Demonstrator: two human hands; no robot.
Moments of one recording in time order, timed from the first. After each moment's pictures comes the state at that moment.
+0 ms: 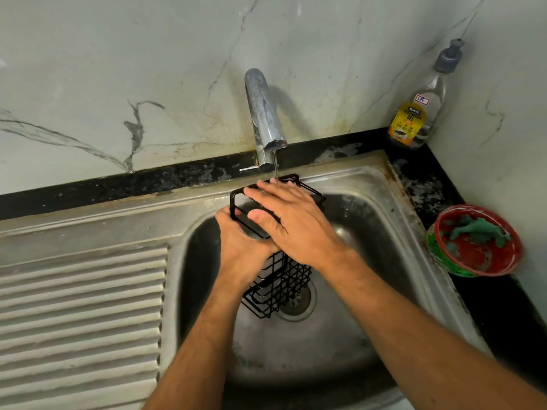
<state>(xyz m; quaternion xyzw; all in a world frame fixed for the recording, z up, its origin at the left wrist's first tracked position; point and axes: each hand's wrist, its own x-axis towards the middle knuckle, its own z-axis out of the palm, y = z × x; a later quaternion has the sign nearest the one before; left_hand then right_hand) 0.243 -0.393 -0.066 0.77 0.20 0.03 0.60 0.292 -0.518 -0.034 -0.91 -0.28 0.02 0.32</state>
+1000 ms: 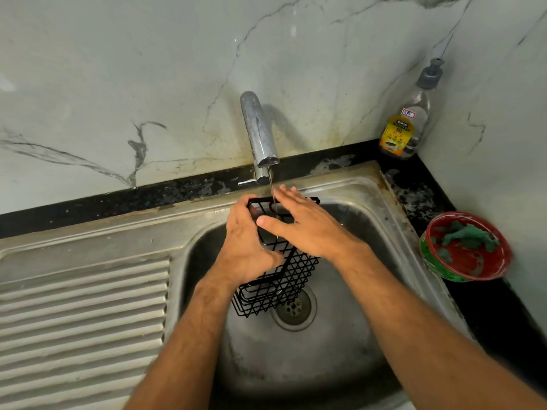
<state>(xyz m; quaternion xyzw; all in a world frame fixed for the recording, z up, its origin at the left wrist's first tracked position) 0.263 -0.379 -0.044 0.90 0.04 -0.07 0.43 0.305 -0.539 -0.017 -0.91 -0.19 0.20 0.30</state>
